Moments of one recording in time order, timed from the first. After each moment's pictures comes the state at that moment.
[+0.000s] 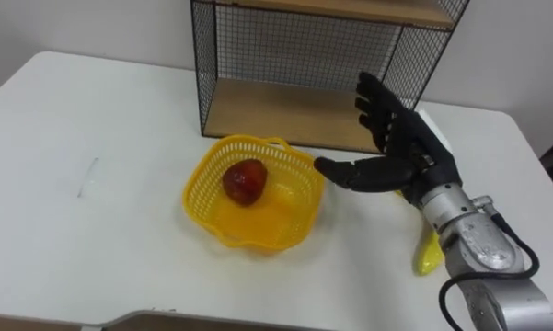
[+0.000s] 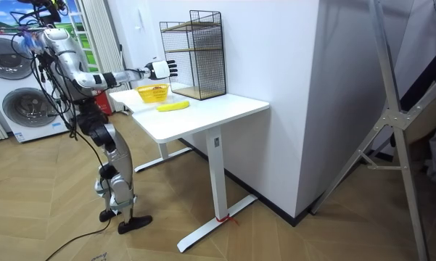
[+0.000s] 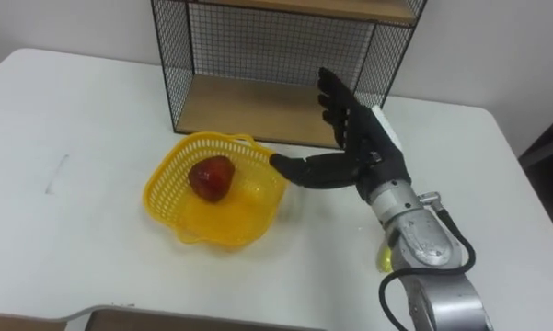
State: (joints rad) left arm 0.24 0.25 -0.04 1.07 0.32 0.08 0.10; right arm -0.02 -0.34 0.05 0.00 0.28 0.00 0.10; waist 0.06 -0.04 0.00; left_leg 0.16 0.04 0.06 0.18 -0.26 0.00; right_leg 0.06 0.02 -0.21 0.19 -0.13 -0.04
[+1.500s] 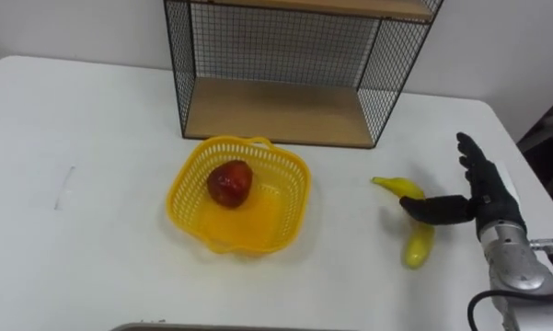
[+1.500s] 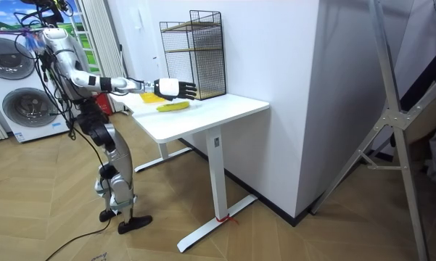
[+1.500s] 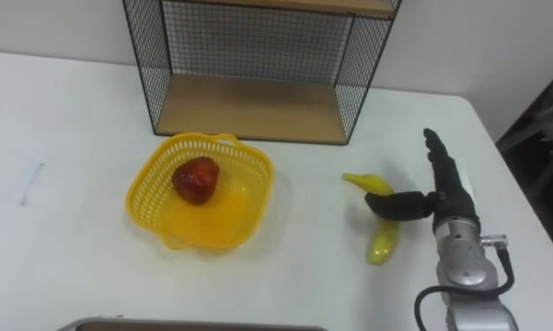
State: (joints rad) left arm 0.30 0.24 0.08 0.99 0.33 0.12 0.10; right arm -0.02 -0.38 -0.08 0.35 -0.13 0.02 -0.07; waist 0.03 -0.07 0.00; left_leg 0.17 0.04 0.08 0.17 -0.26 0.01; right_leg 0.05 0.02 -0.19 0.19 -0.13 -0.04
